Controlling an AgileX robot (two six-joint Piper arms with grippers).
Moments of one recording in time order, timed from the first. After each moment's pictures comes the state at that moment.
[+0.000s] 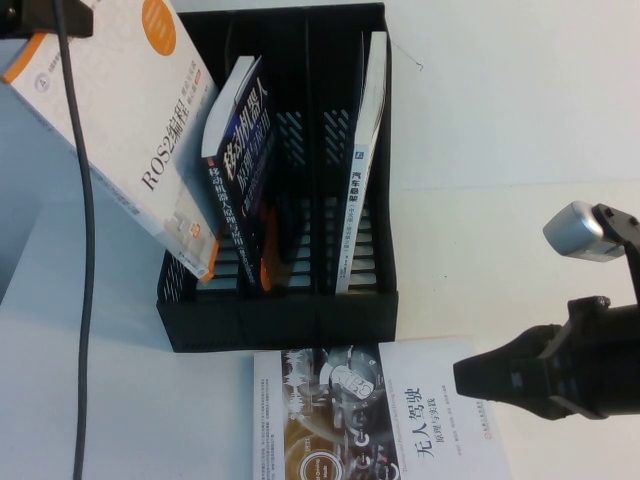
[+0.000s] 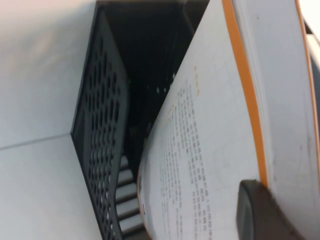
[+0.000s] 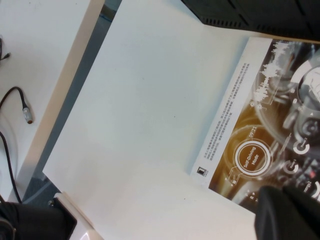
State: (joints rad) right arm 0.42 1.20 -0.72 1.08 0.71 -0.61; left arm 0.02 1.65 -1.90 -0.67 1.19 0.31
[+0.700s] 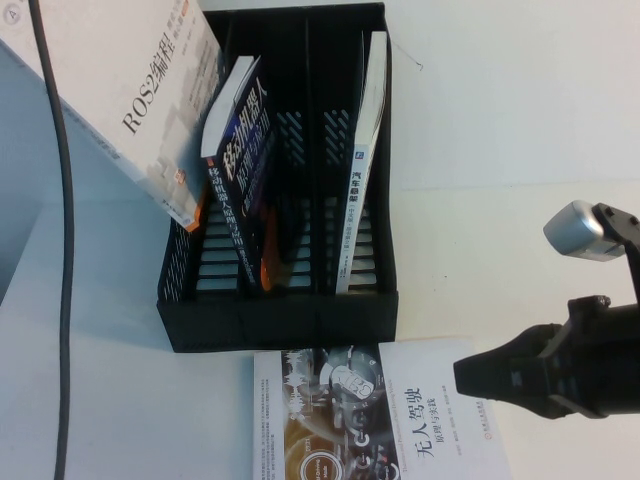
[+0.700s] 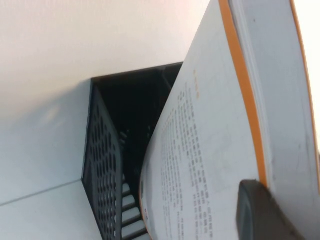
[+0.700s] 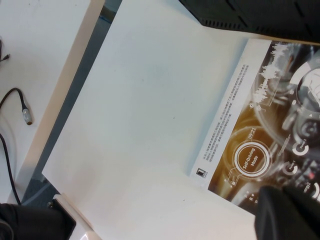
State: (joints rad) right arm 0.42 1.20 -0.72 1.08 0.71 -0.61; left arm 0.02 1.66 -2.08 -0.65 1.23 0.31
